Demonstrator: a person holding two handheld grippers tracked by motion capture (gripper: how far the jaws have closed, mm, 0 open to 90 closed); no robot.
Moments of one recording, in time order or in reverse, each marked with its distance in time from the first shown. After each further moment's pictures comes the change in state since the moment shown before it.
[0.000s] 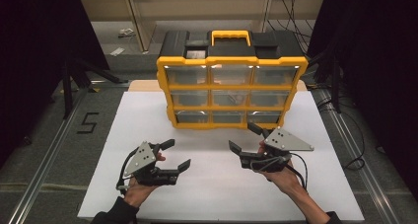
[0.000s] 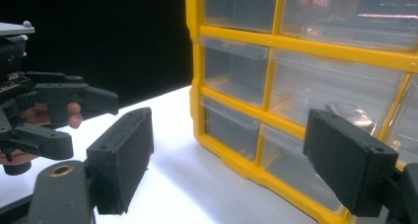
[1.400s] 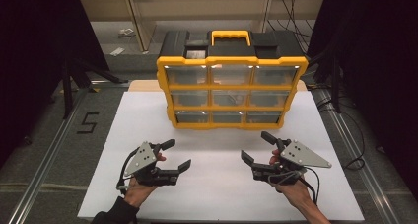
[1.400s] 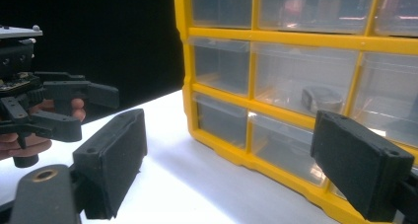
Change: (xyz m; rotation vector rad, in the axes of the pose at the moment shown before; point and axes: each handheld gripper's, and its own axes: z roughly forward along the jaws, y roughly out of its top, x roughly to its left) left arm -0.001 0.000 0.001 0.001 -0.004 0.003; right arm 0.000 -0.019 -0.034 -0.040 -0.043 0.045
